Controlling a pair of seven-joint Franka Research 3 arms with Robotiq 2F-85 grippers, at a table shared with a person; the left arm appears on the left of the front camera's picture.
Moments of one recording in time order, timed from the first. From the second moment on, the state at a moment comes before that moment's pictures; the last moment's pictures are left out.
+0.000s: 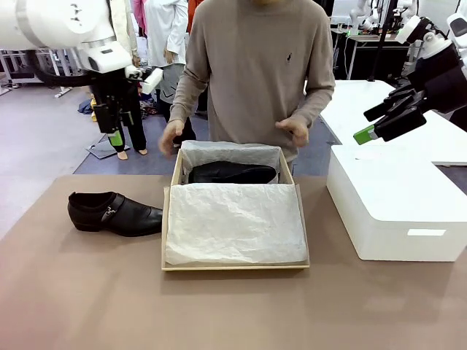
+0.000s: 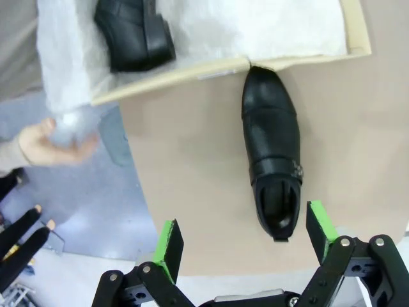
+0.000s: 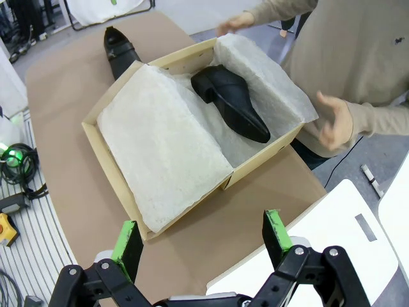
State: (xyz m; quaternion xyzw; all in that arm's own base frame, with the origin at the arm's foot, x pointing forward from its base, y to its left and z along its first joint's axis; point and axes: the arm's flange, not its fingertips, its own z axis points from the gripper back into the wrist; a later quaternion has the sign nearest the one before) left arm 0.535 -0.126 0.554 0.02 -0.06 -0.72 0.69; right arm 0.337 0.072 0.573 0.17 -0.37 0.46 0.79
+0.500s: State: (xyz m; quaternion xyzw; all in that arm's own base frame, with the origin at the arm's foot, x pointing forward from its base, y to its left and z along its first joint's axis) left arm 0.507 -0.066 0.515 0.03 -0.07 -0.70 0.71; right arm 0.337 0.072 0.573 0.17 -0.37 0.46 0.79
